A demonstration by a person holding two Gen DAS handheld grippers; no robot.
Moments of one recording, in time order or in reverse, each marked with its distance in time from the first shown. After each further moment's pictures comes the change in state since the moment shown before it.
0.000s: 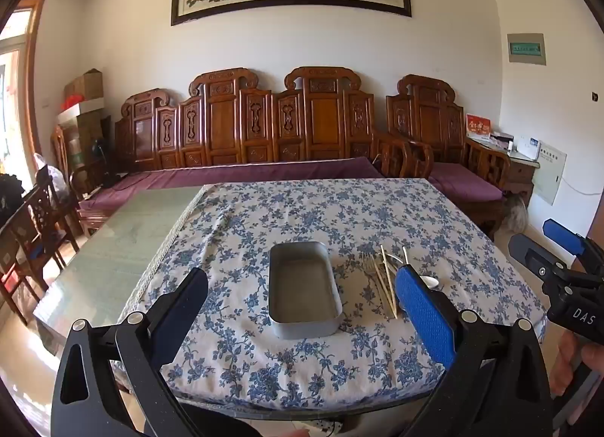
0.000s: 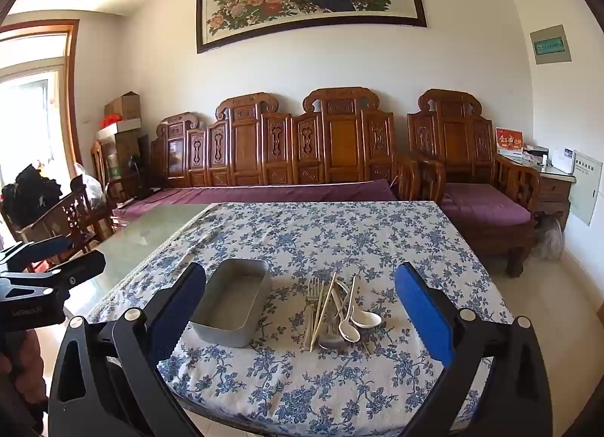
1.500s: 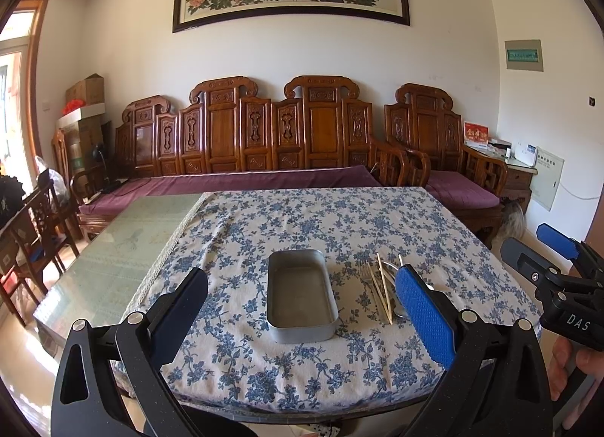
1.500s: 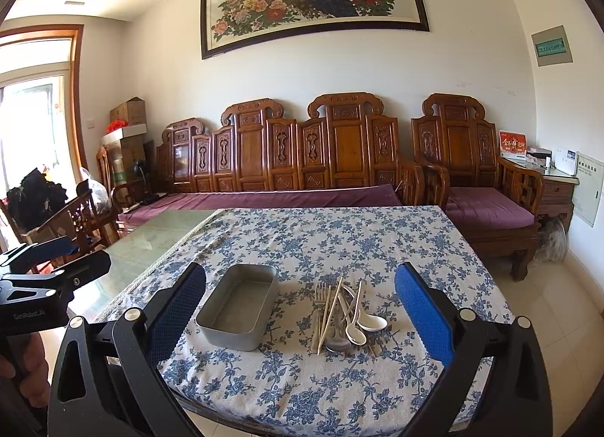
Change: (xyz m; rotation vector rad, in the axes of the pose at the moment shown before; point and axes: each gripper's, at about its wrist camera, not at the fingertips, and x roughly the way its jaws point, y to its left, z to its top) left arm -0.016 -0.001 0.010 -0.002 -0.029 -0.005; right arm -0.009 0.004 0.007 0.000 -0.015 0.018
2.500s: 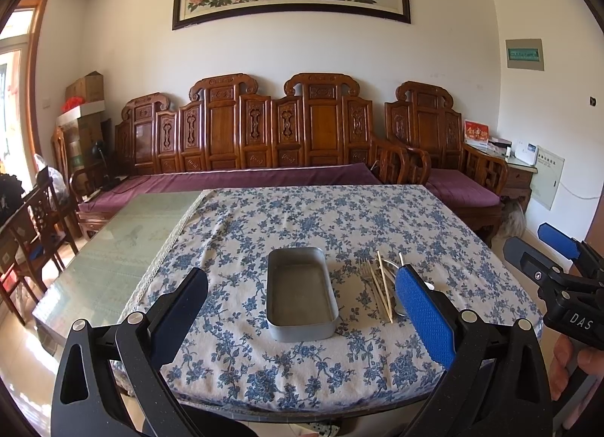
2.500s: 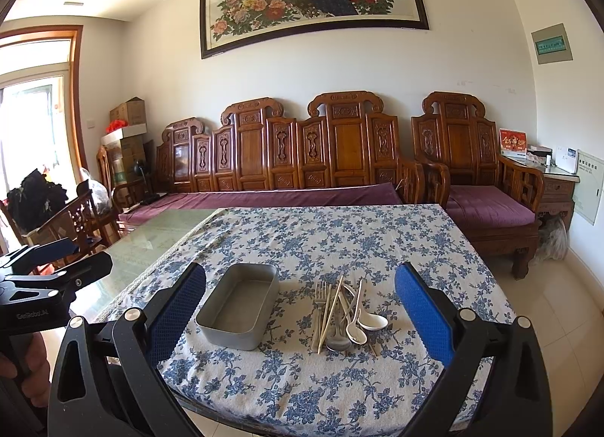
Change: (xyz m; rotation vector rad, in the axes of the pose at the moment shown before) left arm 0.006 0.000 -0.003 -0.005 0.009 -0.002; right arm 0.001 0.000 -0.001 0.001 -0.001 0.002
